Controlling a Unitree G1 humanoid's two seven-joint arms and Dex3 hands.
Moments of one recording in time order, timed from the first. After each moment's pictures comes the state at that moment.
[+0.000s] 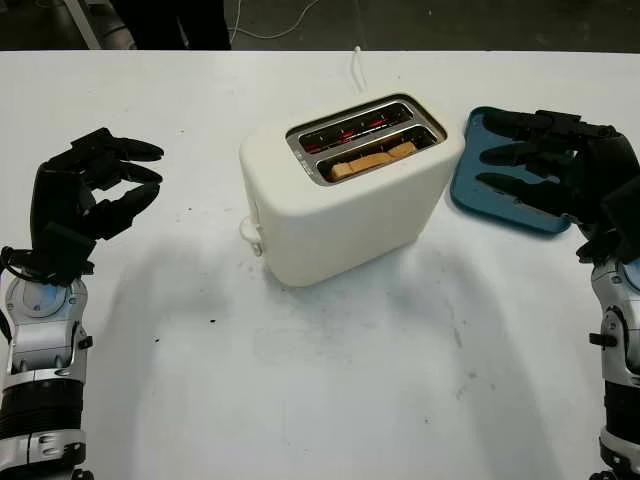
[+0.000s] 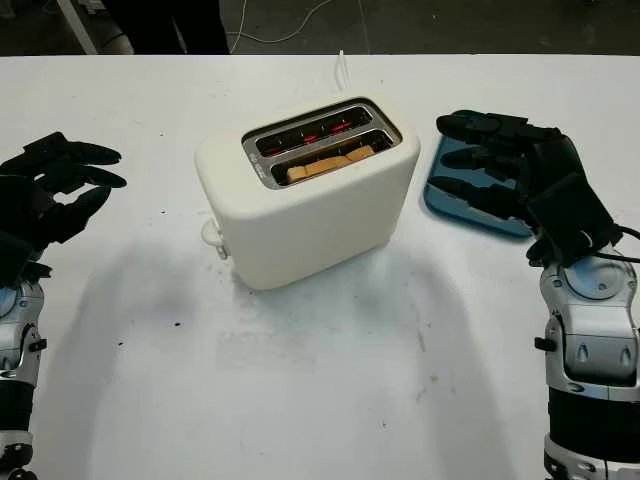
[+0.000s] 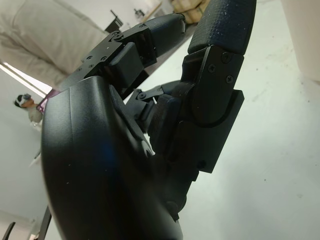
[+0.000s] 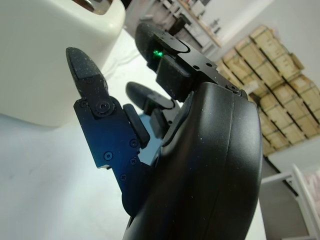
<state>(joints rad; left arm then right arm) -0.30 0.42 0.28 0.23 -0.10 -0.41 -0.18 -0.29 -0.48 -0.24 -0.18 0.11 0.23 0.28</state>
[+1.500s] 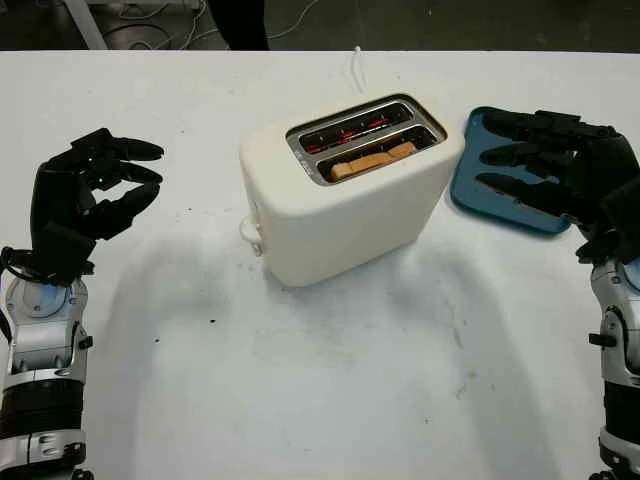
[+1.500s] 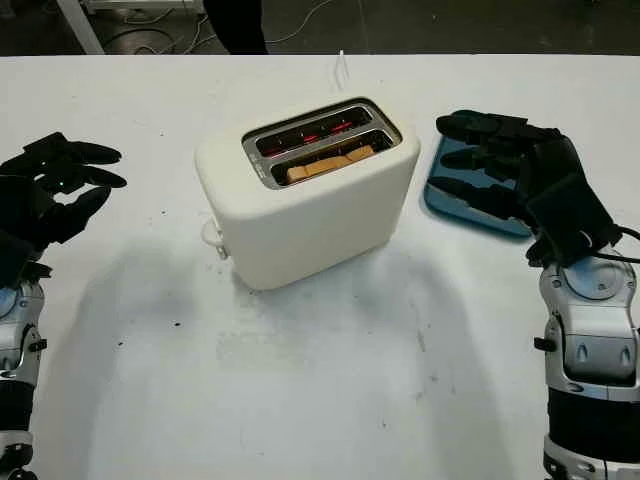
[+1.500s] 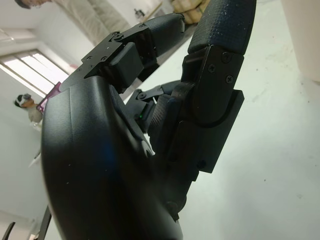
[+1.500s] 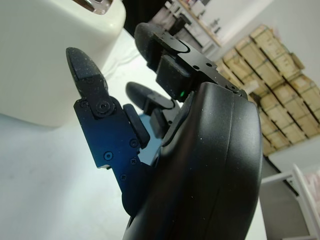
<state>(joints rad) -0.30 0.42 0.28 0.23 -0.10 -0.41 -0.18 -0.29 -0.48 -0.24 -0.18 0.11 0.23 0.28</state>
